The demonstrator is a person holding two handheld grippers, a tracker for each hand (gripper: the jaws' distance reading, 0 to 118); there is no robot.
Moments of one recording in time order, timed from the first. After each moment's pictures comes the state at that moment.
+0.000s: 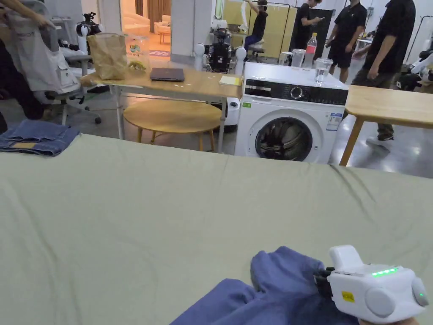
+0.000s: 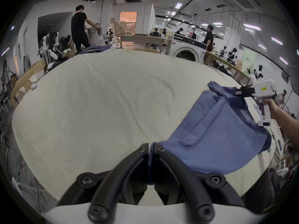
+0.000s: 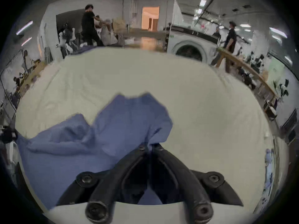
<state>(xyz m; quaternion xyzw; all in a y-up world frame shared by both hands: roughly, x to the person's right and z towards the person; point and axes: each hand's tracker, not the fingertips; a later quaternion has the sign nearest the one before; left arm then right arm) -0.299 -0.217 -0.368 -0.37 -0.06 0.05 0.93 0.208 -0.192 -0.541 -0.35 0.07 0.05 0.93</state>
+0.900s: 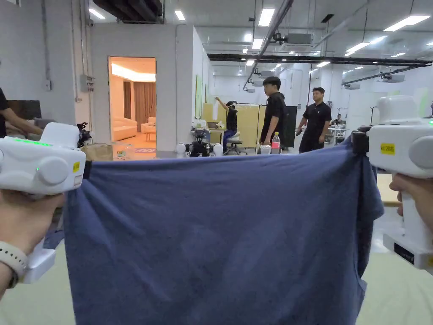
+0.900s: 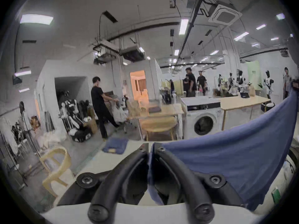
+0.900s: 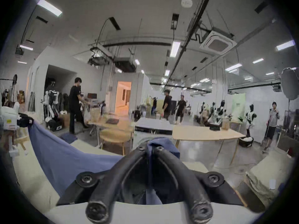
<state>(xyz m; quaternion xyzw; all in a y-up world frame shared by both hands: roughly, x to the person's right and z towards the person) -0.259 0.182 -0.561 -0.08 0.04 -0.08 0.99 0.248 0.228 -0.482 -0.01 -0.04 0.05 1.00</state>
